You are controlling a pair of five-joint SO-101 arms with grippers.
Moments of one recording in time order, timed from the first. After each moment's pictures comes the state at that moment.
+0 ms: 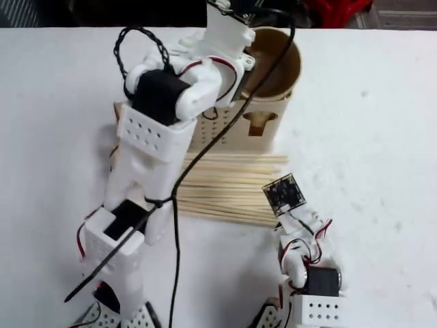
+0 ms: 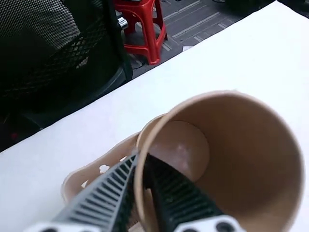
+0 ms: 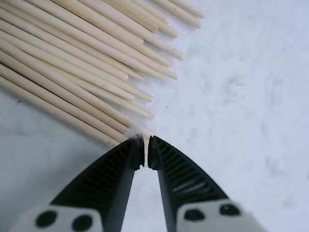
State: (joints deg) left arm 24.8 23.3 -71.1 91.4 -4.4; right arm -0.4 -102.9 96.4 65.7 31.9
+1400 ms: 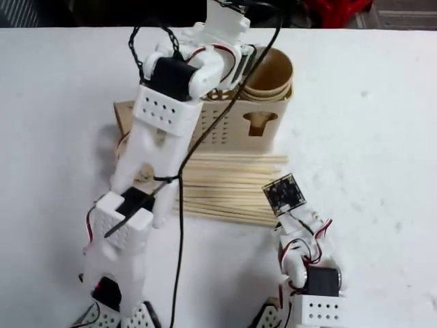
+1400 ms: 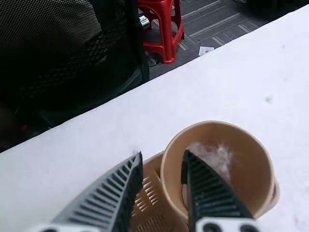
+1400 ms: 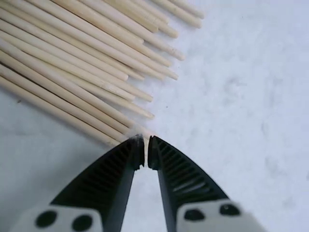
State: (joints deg) left arm 20.2 33.6 -71.0 81.1 -4.3; right arm -0.4 -102.9 96.4 65.7 31.9
